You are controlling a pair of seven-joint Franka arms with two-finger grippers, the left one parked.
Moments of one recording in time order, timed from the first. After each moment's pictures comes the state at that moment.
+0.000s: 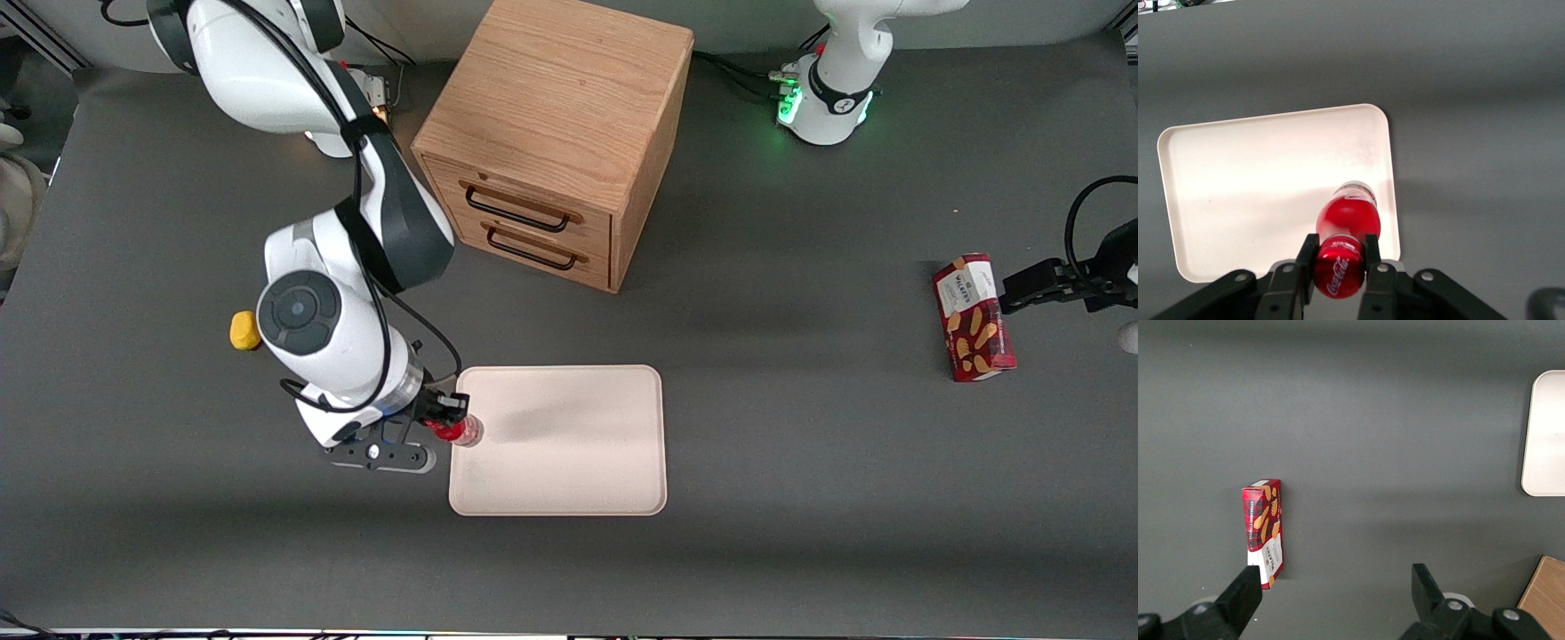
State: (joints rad) arm 0.56 0.78 -0.25 -0.99 0.21 1.83 0.48
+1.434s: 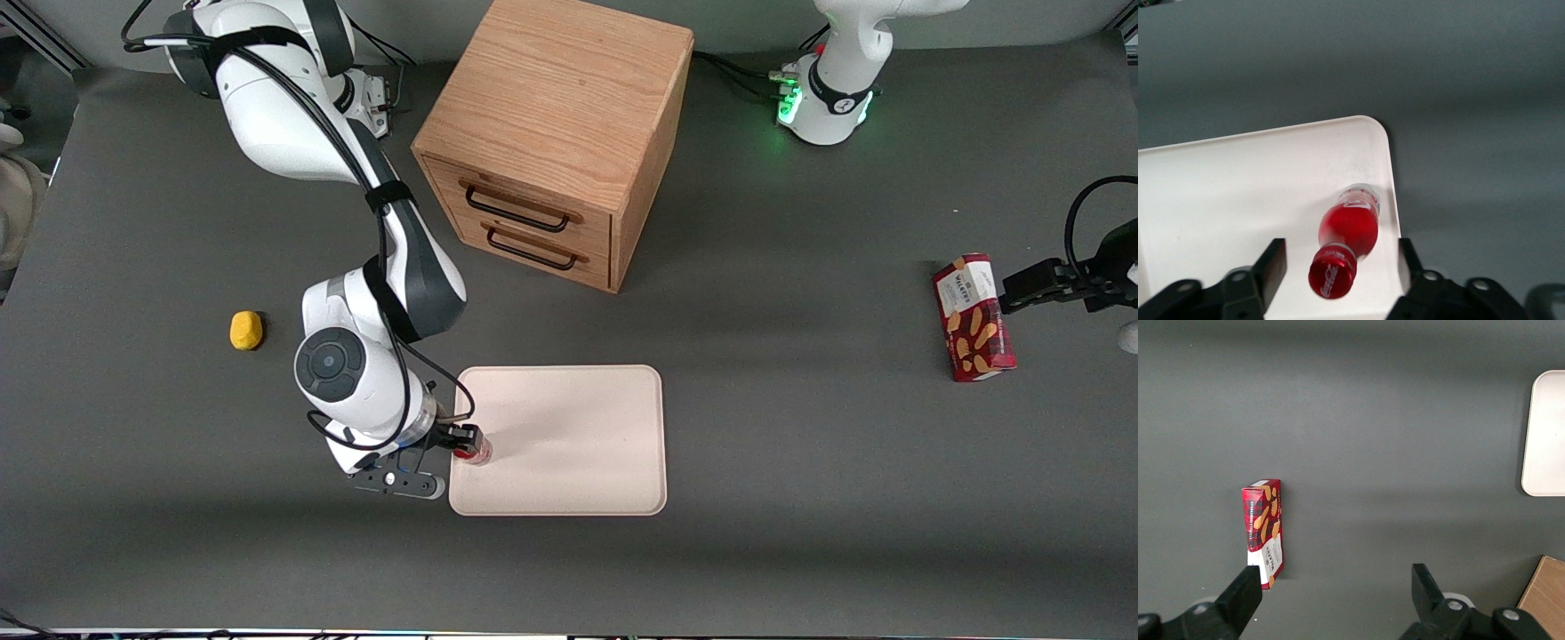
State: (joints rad) arm 0.56 0.83 -0.25 -1.06 0.23 1.96 0.48
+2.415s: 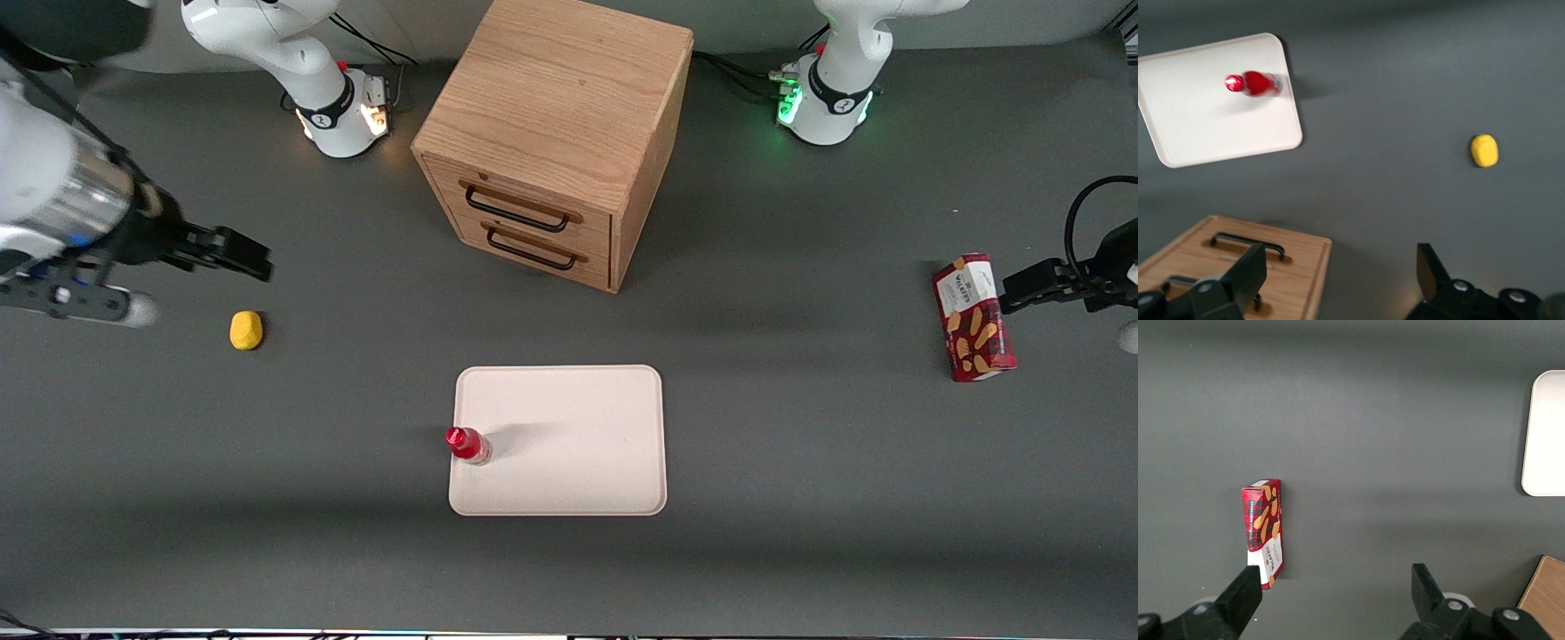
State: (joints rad) arm 0.37 0.29 -0.27 -1.06 0.15 1.23 0.33
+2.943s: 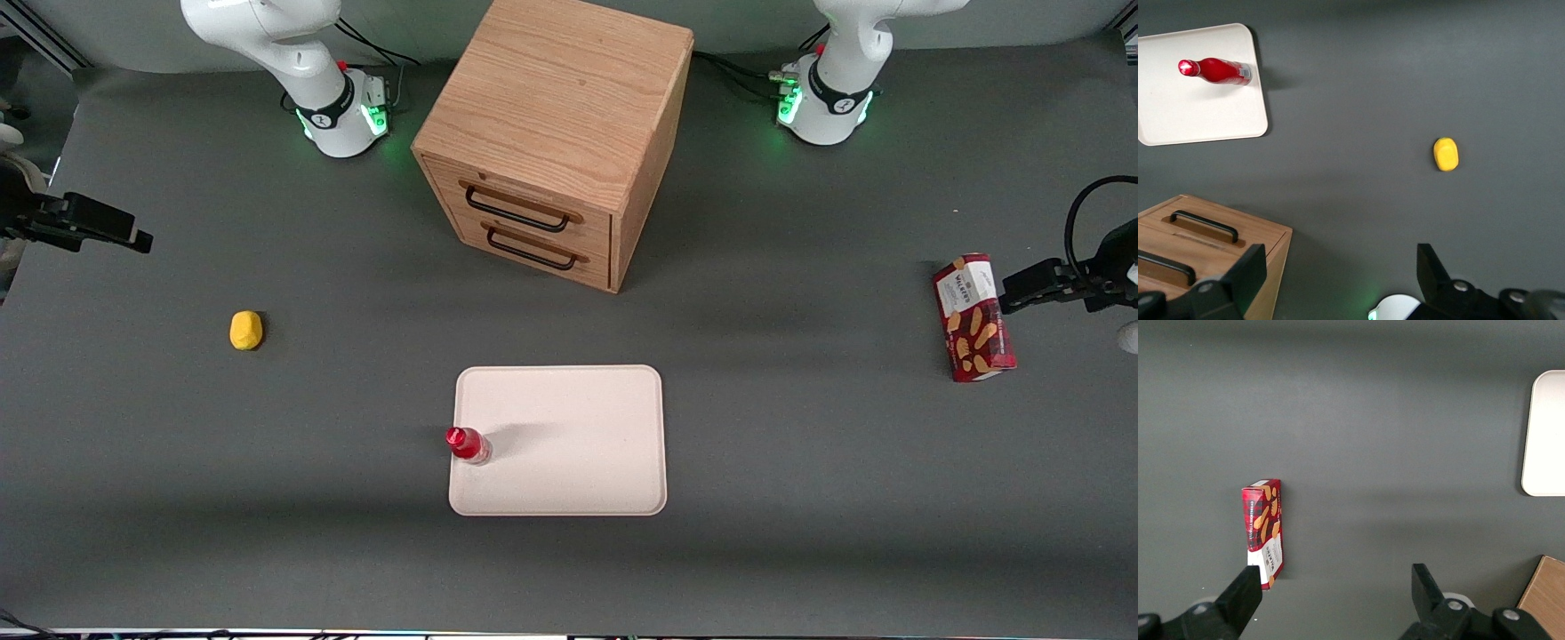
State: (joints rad) arm 0.10 0.08 -0.14 -1.36 0.12 1.35 0.08
